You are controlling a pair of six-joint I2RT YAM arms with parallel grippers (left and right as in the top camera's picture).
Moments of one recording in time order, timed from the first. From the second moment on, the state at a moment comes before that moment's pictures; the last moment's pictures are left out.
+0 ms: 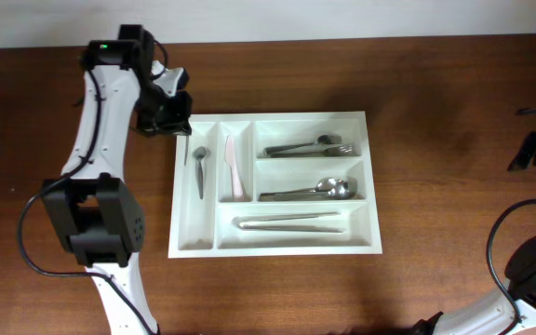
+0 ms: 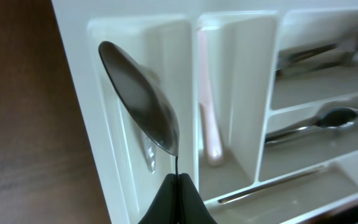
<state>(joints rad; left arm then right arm) -0.05 2.19 2.11 -1.44 0.31 0.00 -0.69 1.91 1.87 -1.48 -0.07 -0.10</state>
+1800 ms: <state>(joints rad) 0.07 2.07 2.65 -1.66 0.14 0.02 -0.69 1.91 1.87 -1.48 -0.07 -0.10</state>
